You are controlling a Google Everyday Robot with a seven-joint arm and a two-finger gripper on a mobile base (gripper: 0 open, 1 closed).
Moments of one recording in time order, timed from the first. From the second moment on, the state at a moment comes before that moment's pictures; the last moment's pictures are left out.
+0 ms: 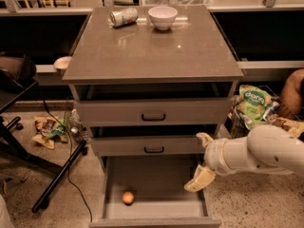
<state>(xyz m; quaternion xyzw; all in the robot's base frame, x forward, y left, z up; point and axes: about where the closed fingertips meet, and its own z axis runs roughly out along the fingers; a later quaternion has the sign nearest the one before) 0.465 -0.136 0.634 -0.55 0.75 0.15 0.33</state>
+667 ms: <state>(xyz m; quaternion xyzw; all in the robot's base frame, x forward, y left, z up) 0.483 -0.119 0.502 -0.51 0.76 0.20 0.35</state>
